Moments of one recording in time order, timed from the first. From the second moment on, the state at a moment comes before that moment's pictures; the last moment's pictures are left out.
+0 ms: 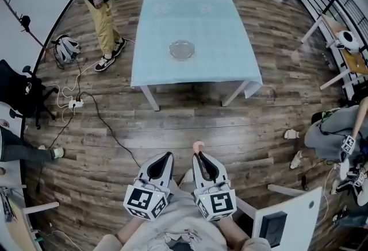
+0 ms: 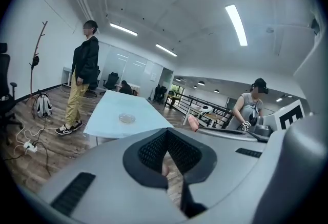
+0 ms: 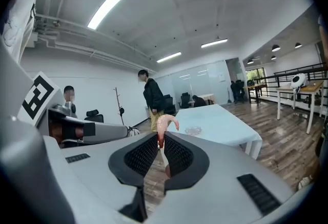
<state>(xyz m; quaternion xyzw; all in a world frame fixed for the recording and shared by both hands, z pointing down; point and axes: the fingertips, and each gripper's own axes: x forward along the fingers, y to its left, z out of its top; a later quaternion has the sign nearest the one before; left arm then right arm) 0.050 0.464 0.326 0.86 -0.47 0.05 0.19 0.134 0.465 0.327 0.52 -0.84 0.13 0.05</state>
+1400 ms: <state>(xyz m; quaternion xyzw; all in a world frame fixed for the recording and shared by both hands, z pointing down) -0.053 0.166 0.329 0.87 -0.44 0.04 0.22 0.039 0.167 0.334 0.55 -0.82 0.14 0.12</state>
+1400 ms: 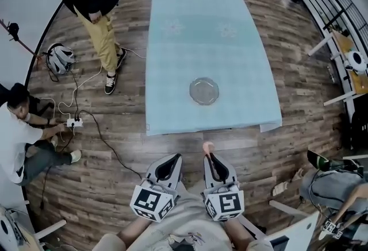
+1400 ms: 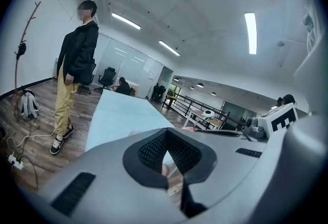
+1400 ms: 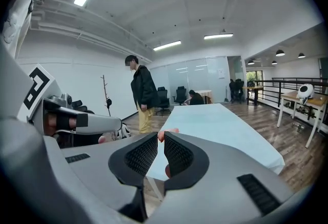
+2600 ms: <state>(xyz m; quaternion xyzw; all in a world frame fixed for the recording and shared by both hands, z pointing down) 0.010 0.012 0.353 0.86 -0.45 0.07 0.23 0.094 0.003 0.351 0.50 -0.84 0.13 0.14</state>
